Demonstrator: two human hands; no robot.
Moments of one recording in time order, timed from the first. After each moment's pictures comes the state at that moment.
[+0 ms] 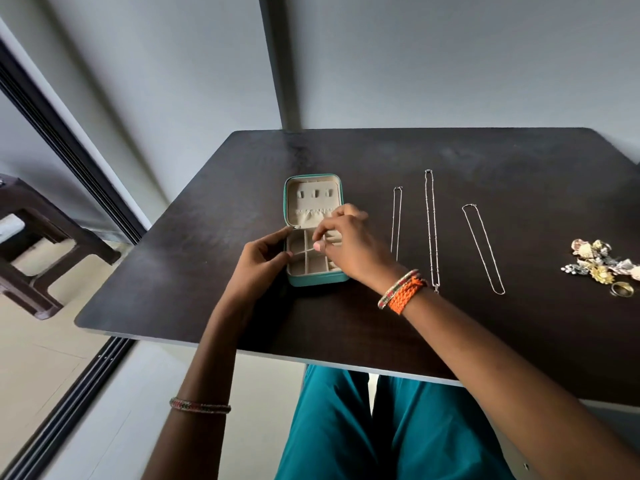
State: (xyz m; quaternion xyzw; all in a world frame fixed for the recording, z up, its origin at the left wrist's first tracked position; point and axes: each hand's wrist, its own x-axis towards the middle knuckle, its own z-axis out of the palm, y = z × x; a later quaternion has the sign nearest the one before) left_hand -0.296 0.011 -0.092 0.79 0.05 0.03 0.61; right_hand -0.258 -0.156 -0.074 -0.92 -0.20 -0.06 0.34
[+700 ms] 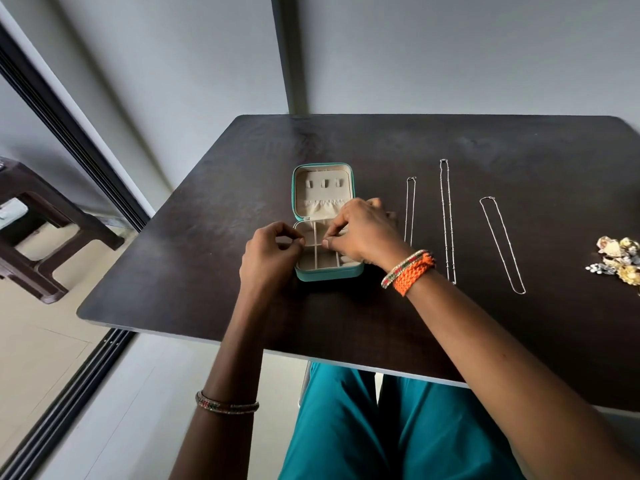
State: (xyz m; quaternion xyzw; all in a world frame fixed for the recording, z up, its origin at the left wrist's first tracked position) left_hand -0.285 0.003 -0.089 0.88 0.19 0.08 0.43; right_hand -0.241 -0.146 -0.066 -0.96 -0.14 0.01 0.25
